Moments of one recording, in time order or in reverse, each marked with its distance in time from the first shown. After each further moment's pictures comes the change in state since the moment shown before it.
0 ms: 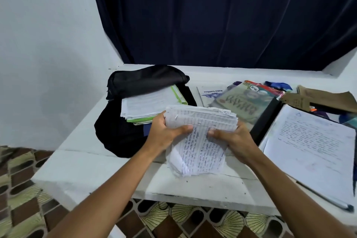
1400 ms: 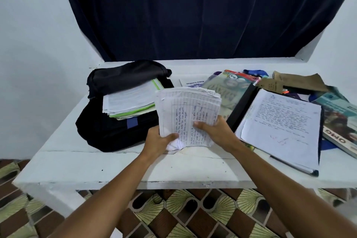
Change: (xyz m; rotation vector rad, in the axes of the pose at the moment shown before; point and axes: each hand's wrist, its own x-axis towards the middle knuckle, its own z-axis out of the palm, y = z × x) left_hand -0.017 -0.069 0.024 0.153 0.082 -0.204; right_hand -0.013 0.030 -0.021 -0.356 0.103 0.126
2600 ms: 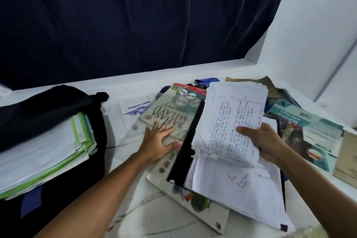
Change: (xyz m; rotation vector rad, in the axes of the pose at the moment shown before) left_hand 0.187 -0.010 0.184 0.900 -0.493 0.330; right_hand 0.025 0.052 -0.274 0.350 0.443 0.324
